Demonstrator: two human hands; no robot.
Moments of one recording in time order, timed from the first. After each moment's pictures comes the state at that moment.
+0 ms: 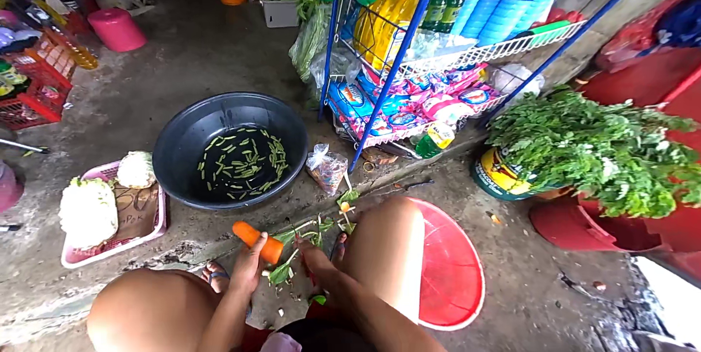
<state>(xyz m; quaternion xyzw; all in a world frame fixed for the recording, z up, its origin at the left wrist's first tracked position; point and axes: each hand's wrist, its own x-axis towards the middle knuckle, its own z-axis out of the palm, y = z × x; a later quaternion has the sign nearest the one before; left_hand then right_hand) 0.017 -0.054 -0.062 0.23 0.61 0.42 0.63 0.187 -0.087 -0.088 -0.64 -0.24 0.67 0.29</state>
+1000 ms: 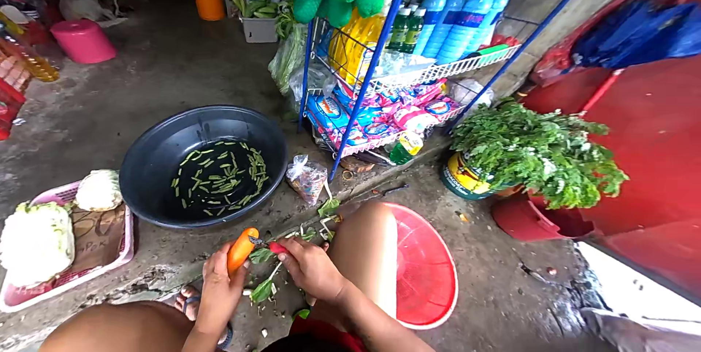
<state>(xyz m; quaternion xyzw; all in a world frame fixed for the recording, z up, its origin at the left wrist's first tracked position) -0.001 -0.074 -0.037 0.72 0.57 0.34 0.21 0.232 -0.108 0.001 -0.56 -0.73 0.27 0.28</state>
